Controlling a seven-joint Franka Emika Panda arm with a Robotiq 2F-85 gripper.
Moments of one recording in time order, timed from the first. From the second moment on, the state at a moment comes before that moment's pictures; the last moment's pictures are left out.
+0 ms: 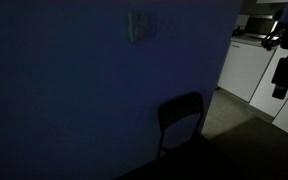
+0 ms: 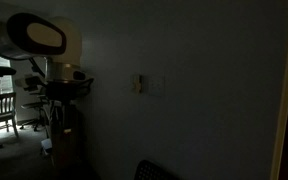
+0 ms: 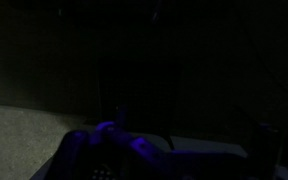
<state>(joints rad) 0.13 -0.51 0.21 -2.43 0.08 1.80 0.21</state>
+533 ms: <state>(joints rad) 0.13 -0.51 0.21 -2.43 0.08 1.80 0.21</state>
